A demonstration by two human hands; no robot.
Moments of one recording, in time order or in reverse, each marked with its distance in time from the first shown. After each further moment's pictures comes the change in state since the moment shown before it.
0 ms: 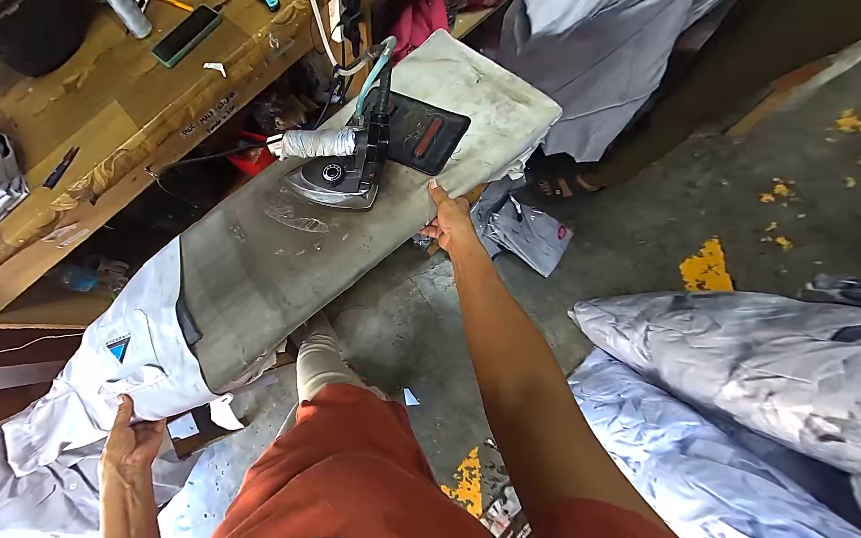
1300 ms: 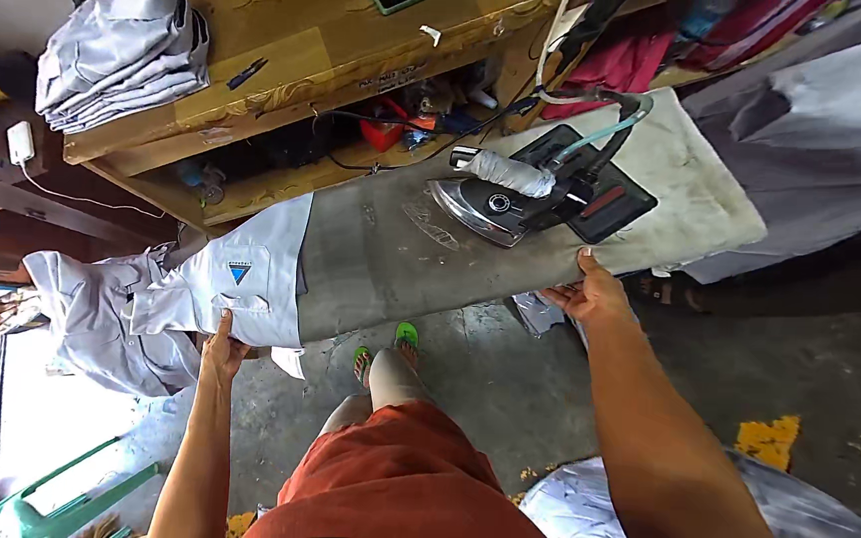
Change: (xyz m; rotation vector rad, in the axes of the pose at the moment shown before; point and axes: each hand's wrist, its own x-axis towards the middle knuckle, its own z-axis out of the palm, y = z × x) left_hand 0.008 -0.016 -0.025 -0.036 0.063 -0.152; right_hand -0.014 -0.007 0.005 -0.253 0.104 0.149
